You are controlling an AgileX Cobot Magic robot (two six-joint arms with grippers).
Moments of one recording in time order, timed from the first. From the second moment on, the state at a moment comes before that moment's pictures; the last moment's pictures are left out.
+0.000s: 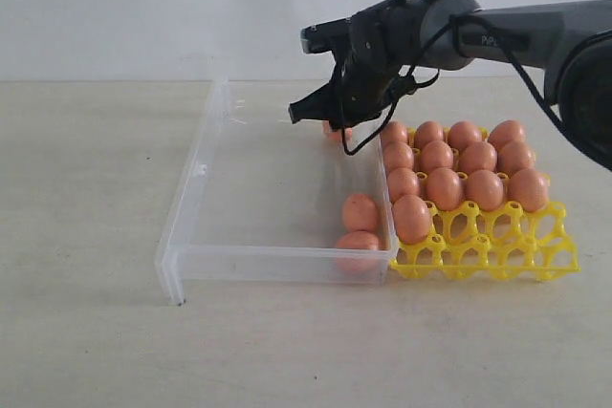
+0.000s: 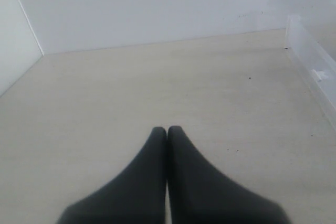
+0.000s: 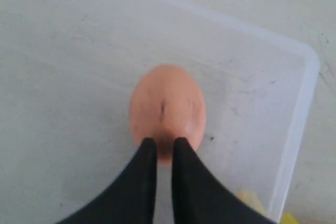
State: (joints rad) left arm 0.07 0.00 0.00 0.25 0.31 -0.12; right arm 0.46 2.36 -1.91 -0.13 0.63 0.19
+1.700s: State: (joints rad) left arm 0.07 0.00 0.00 0.25 0.31 -0.12; right arm 0.47 2.42 -1.91 -0.12 0.50 -0.01
